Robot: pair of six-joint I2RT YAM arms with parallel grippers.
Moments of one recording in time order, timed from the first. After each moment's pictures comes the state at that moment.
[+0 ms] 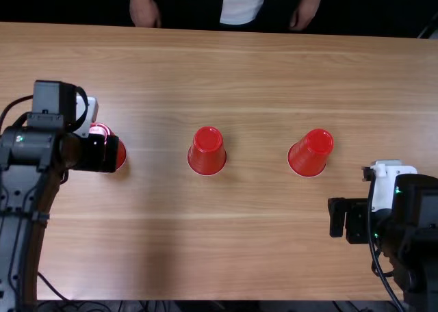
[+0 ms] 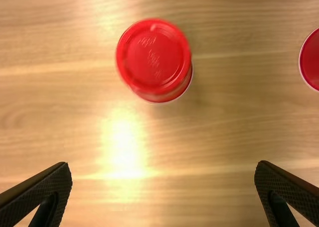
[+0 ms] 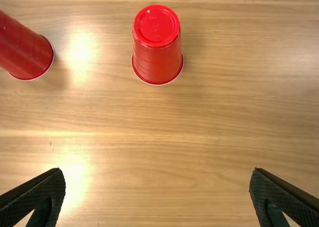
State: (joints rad) left arm -0.03 1.57 1.51 -1.13 -0.02 0.02; right arm 0.03 1.00 1.25 -1.17 -0.02 -0.04
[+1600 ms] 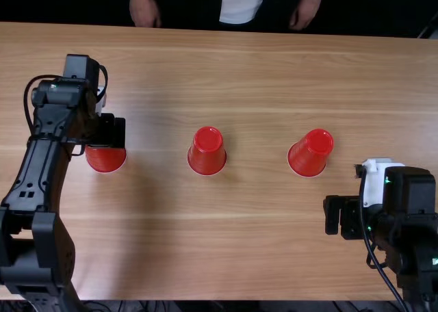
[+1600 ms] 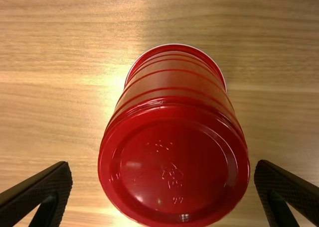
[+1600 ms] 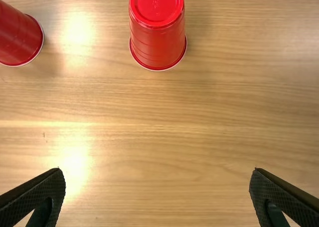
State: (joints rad) left arm -0.03 1.96 1.69 -1.14 -0.10 -0.08; right arm 0.03 1.05 1.21 -1.17 -0.02 -0.04
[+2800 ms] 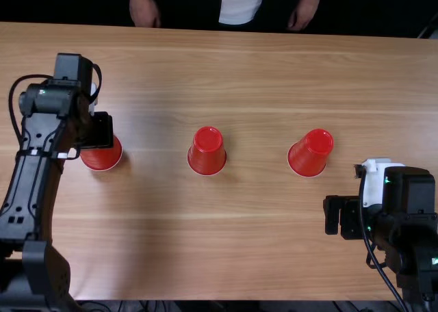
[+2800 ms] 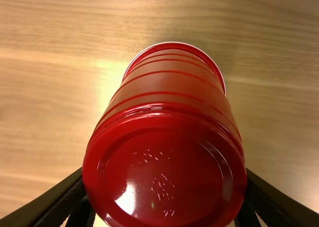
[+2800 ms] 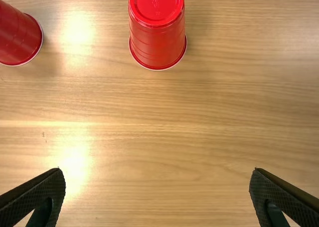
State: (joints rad) left arm -0.03 1.83 1.69 -1.21 -0.10 -0.16; right arm 0.03 1.05 1.21 -1.17 -0.02 -0.04
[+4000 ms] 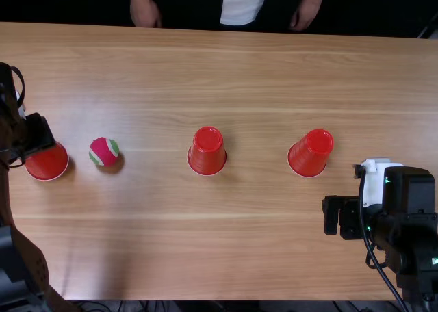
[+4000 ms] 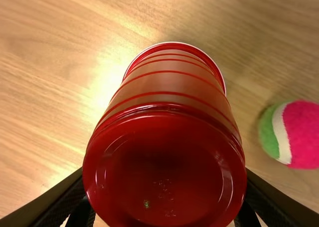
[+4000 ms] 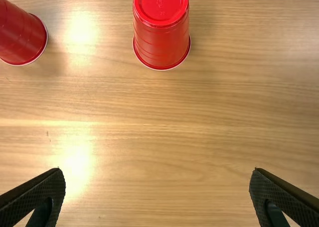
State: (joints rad) left arm 0.28 1.89 1.69 -1.20 -0.10 -0.21; right arm 0.03 1.05 1.21 -1.17 -0.03 -0.04
